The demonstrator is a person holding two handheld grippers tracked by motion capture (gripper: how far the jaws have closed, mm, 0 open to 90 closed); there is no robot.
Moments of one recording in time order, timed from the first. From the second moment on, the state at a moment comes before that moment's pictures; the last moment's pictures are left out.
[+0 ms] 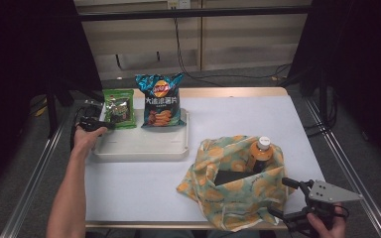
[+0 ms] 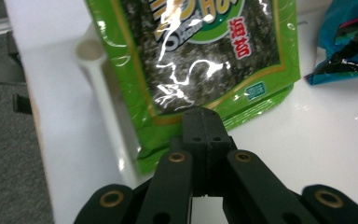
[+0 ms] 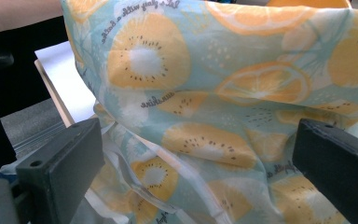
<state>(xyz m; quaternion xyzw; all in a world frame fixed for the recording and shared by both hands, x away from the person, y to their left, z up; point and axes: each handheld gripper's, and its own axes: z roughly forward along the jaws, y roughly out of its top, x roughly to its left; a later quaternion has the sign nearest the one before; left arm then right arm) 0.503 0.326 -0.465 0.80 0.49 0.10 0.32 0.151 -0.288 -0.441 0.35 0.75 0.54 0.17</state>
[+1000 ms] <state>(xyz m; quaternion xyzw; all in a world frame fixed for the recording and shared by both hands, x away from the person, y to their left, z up) 0.442 0.331 -0.441 0.77 0.43 0.10 0.46 0.152 -0.290 -0.439 0.35 0.74 0.54 0.18</state>
